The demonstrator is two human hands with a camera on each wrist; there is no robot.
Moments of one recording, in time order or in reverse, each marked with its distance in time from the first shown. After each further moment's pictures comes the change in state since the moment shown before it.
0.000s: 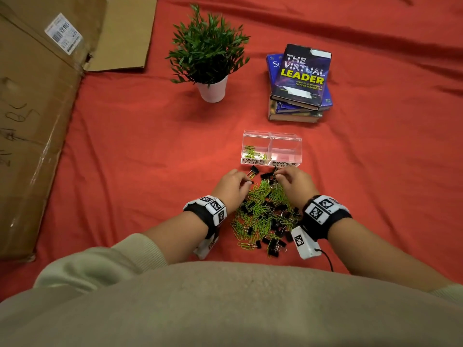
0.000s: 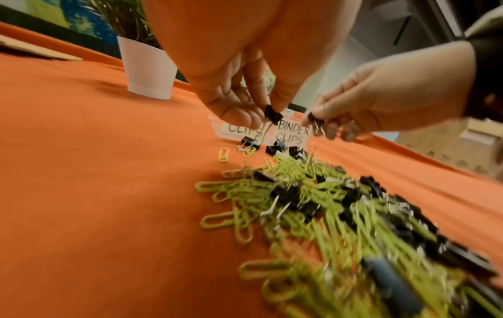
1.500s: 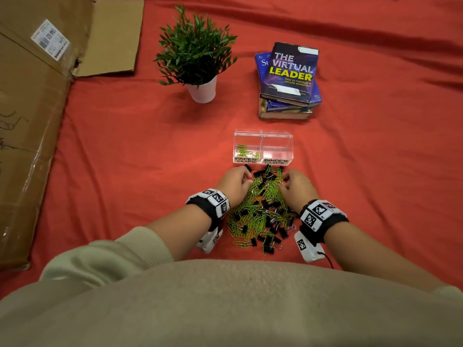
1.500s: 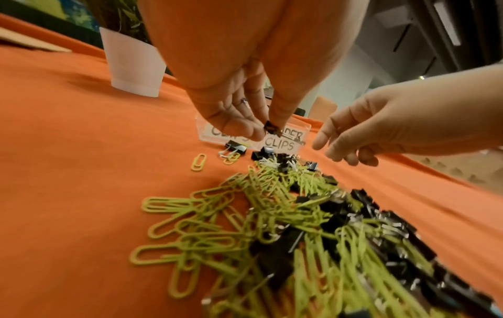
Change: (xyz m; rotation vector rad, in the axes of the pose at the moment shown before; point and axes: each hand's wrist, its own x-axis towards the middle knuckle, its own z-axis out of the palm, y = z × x) left_hand 0.015 0.015 0.011 -0.030 -0.079 -0.011; right_hand -0.013 0.023 0.001 -0.081 0.043 0.145
